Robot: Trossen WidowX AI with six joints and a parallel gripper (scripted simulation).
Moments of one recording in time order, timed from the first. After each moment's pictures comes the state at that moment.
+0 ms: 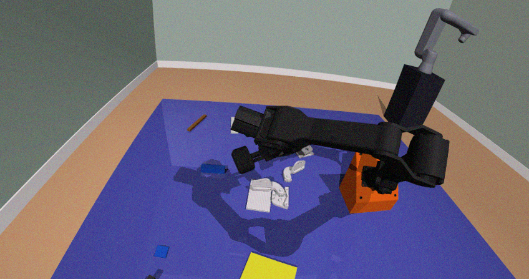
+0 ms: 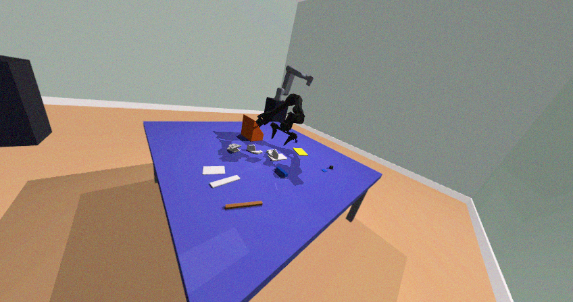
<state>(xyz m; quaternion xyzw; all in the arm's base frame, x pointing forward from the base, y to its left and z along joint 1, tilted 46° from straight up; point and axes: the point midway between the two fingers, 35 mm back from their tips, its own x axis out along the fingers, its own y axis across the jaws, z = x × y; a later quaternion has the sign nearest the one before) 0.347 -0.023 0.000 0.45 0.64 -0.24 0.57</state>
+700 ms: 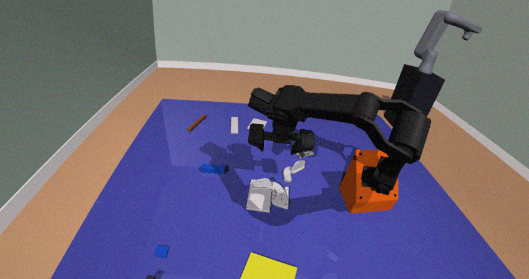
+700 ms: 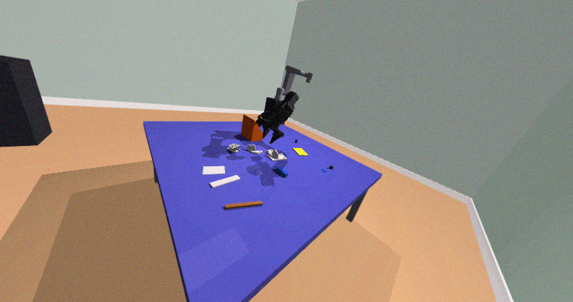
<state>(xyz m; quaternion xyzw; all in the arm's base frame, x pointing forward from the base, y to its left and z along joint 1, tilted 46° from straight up) 0.303 -0.064 -0.044 0.58 0.61 -0.39 0.37</state>
